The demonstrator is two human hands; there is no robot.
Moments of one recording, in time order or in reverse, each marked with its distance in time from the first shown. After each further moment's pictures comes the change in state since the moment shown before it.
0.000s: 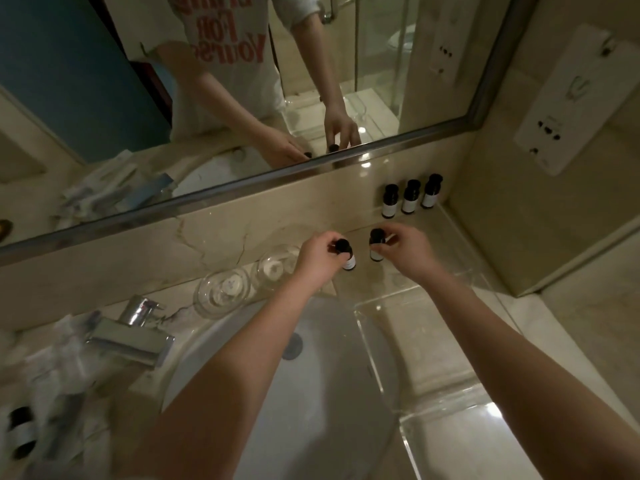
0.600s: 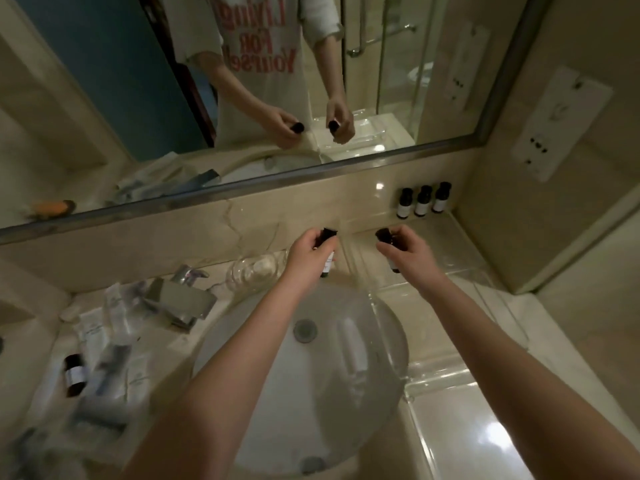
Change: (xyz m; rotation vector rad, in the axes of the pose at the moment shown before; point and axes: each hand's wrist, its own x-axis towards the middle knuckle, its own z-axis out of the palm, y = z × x) left_hand -0.091 -0.001 -0.058 -0.438 0.114 -0.087; right_hand -0.086 -0.049 0.002 0.402 -0.018 0.017
